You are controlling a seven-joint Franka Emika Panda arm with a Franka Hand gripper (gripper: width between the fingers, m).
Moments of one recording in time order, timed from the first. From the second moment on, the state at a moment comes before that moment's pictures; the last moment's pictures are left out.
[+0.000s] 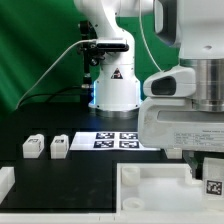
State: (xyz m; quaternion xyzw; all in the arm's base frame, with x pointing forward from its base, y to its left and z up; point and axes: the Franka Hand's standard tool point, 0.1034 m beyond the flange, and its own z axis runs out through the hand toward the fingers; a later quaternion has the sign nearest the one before) arm 0.637 0.115 0.070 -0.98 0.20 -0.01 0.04
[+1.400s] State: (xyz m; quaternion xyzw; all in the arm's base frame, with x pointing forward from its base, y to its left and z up) arm 0.636 0.114 0.070 -0.97 0.25 0.00 0.04
